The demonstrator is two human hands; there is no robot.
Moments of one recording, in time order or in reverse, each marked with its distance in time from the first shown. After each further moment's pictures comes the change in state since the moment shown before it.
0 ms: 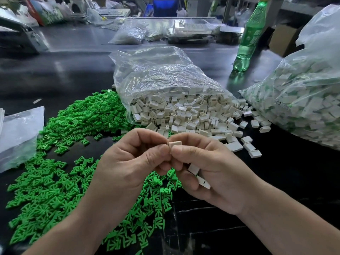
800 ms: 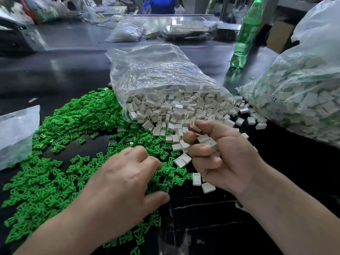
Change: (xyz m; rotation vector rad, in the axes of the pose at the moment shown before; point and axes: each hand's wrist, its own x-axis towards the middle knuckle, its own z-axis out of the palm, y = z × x) left_hand -0.017 0.008 -0.008 1.554 -0.307 0.144; right_hand 0.010 -0.011 -0.022 0.513 0.228 0.142
